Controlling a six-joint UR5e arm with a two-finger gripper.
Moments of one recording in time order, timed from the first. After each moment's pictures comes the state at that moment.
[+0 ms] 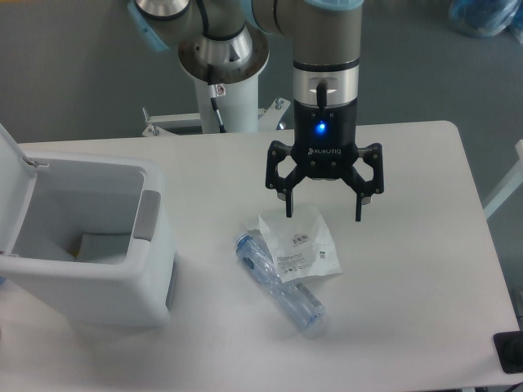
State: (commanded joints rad) arm 2.54 -1.71 -1.55 -0.92 1.34 0.66
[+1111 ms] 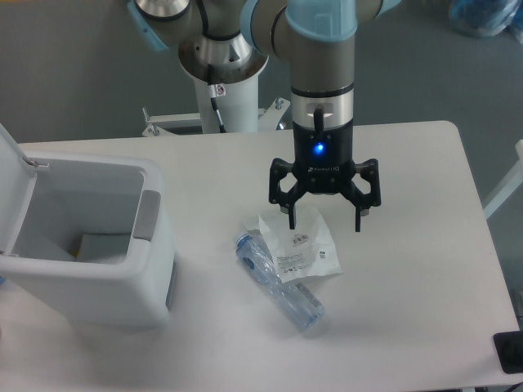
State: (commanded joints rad) arm 2.53 -1.73 -1.70 -0.83 1.50 0.65
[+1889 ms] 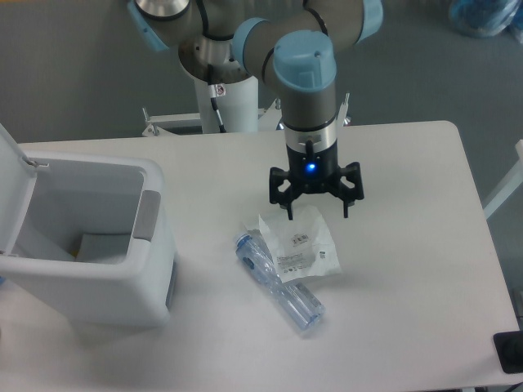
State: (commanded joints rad) arm 2.50 -1.69 -1.90 -0.83 1.55 0.86
